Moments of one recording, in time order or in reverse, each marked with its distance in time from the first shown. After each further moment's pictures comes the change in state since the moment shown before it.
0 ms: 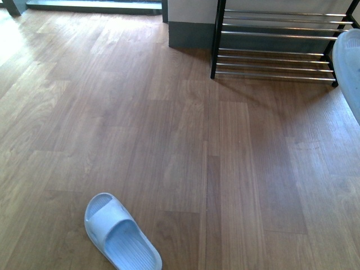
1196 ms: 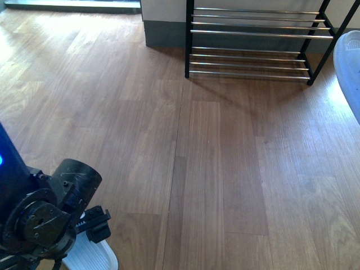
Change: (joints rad) left arm -0.301 2.575 0.838 0.257 -0.294 -0.840; right arm -0.003 0.001 0.001 0.000 0.004 0.002
